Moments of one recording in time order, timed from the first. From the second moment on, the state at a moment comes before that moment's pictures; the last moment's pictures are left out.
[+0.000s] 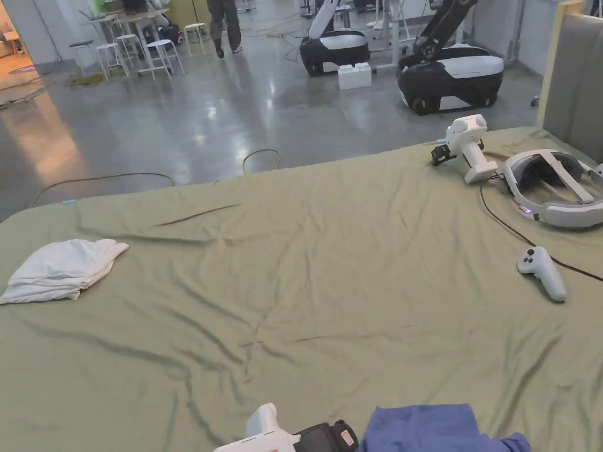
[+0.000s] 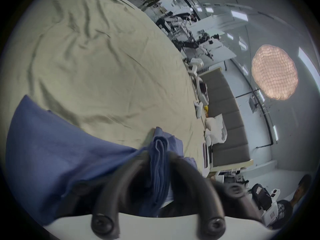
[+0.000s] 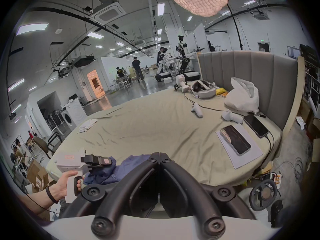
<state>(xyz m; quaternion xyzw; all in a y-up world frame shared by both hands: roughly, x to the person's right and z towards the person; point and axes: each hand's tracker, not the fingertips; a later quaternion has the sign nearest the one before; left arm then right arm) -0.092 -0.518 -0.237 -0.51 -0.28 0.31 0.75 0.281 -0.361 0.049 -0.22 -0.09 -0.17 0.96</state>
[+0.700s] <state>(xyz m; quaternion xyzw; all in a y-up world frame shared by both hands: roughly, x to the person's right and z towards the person) -0.080 -0.538 -0.226 -0.56 -0.29 0.30 0.72 0.278 -0.371 0.041 -0.24 -0.07 -0.15 0.96</state>
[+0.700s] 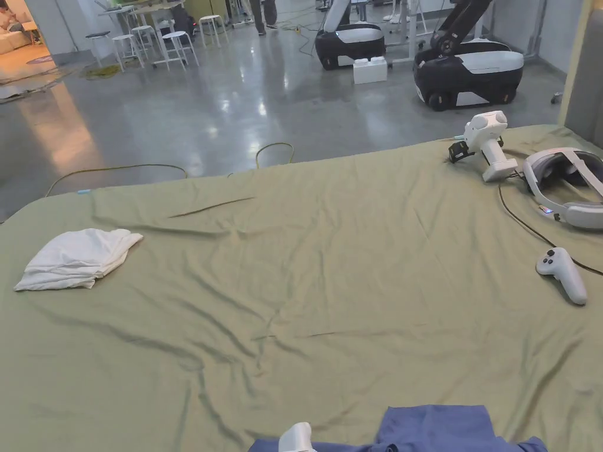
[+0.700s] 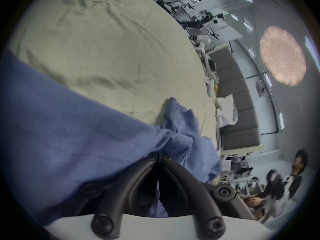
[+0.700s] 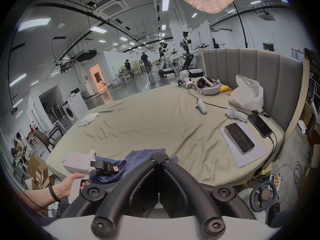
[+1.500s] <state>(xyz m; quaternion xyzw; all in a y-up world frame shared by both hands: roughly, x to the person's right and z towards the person) -0.190 -0.556 -0.196 -0.48 -0.21 0.49 0.70 0.263 -0.384 0.031 -0.26 -0.05 -0.13 0.95</state>
